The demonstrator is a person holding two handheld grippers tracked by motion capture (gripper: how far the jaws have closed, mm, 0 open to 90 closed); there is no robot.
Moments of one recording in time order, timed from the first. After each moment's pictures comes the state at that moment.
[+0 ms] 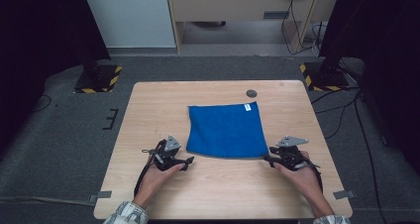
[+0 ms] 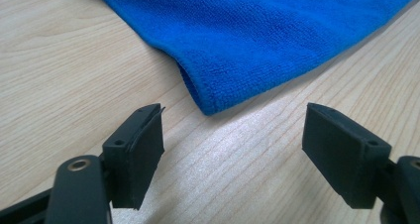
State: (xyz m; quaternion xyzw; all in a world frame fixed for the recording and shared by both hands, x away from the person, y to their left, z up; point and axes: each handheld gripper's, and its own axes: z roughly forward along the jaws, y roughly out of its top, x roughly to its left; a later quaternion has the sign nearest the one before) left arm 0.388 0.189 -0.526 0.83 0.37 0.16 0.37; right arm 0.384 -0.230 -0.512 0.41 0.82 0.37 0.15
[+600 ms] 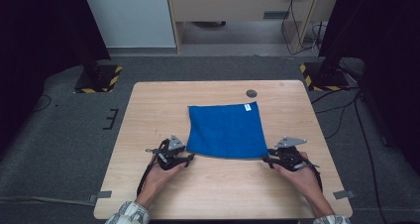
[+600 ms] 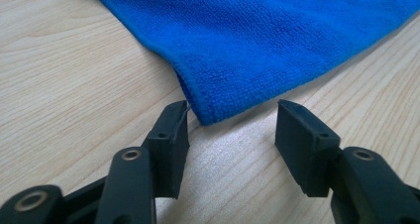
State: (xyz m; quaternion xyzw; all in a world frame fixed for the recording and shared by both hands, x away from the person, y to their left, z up) left arm 0.394 0.182 -0.531 0.83 0.38 0.16 0.37; right arm 0.383 -0.227 -0.515 0.40 0.83 0.37 0.14
